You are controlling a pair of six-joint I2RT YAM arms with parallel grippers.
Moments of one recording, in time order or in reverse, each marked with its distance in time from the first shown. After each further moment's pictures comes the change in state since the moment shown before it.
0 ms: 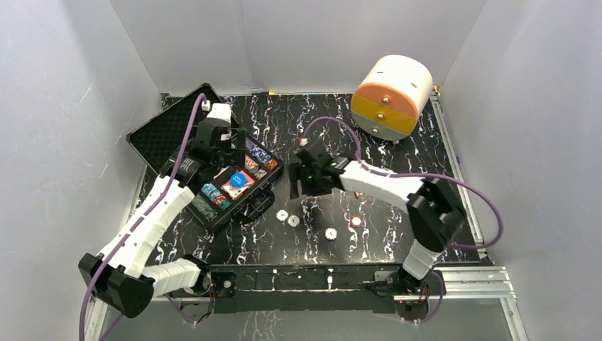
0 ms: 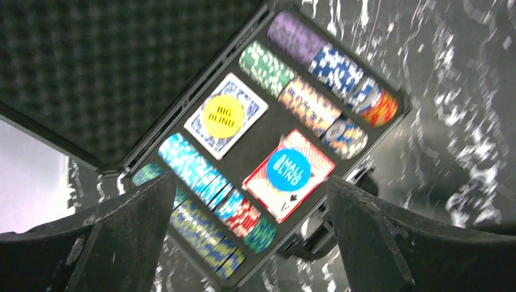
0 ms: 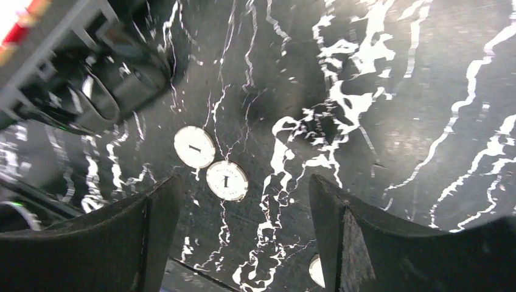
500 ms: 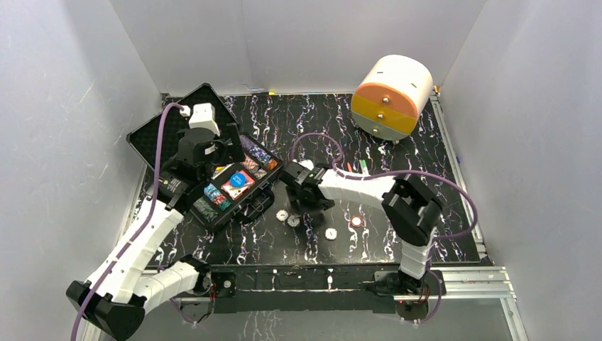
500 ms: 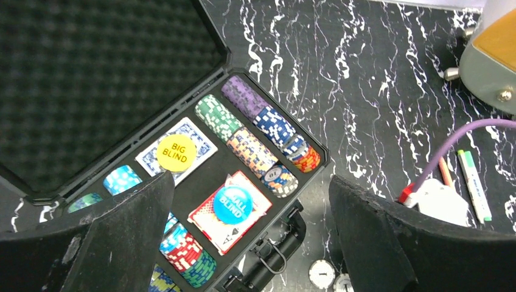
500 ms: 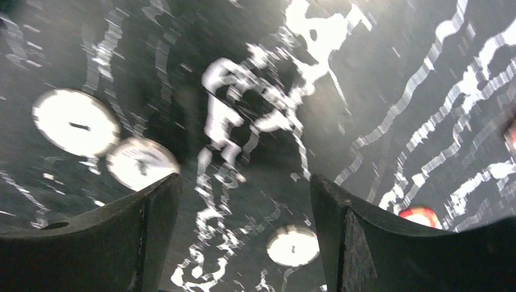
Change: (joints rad) left arm 0.000 -0.183 -0.117 0.248 0.033 -0.165; right arm 0.181 0.225 0.143 -0.262 0.241 -0.050
